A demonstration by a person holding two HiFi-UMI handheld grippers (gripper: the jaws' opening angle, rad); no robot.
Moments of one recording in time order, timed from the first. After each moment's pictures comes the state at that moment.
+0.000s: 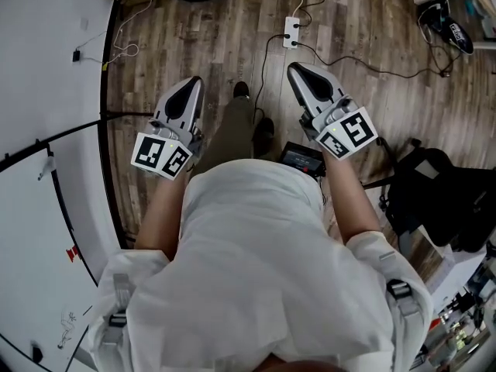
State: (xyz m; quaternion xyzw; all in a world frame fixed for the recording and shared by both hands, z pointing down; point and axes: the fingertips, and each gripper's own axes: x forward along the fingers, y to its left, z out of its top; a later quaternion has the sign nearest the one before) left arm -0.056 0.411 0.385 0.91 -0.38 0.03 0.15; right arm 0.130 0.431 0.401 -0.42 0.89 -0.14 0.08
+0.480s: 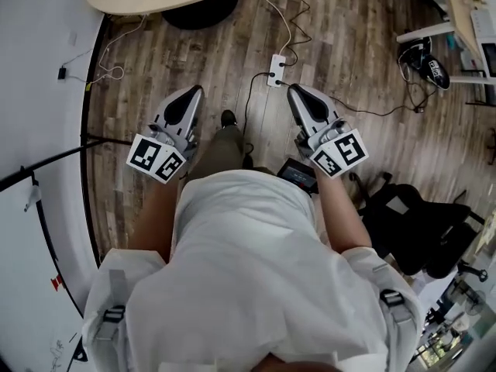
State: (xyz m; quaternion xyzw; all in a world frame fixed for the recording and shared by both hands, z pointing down) left arm -0.068 0.274 0.390 0.92 -0.36 -0.04 0.16; right arm 0.124 0.302 0.396 -0.43 0.89 -0.13 0.03
